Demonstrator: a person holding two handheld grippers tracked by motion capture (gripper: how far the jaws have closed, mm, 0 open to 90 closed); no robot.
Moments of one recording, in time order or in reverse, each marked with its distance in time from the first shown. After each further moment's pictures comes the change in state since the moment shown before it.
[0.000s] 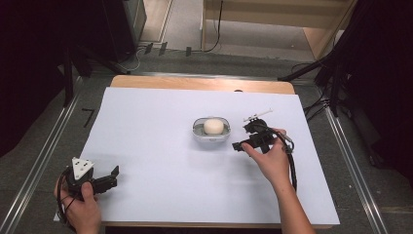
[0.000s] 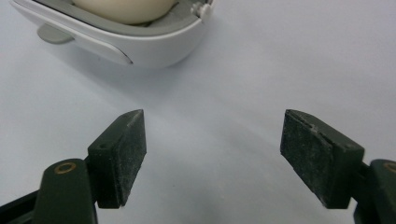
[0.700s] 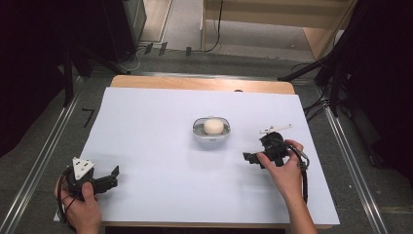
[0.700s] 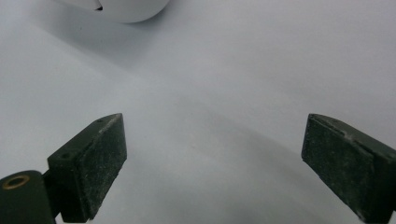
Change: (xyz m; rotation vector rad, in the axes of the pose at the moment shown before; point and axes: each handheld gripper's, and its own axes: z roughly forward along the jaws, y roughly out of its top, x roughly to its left) left arm -0.001 0.000 0.000 0.001 0.003 0.007; right arm -0.023 -0.051 -0.010 -0.108 0.012 0.017
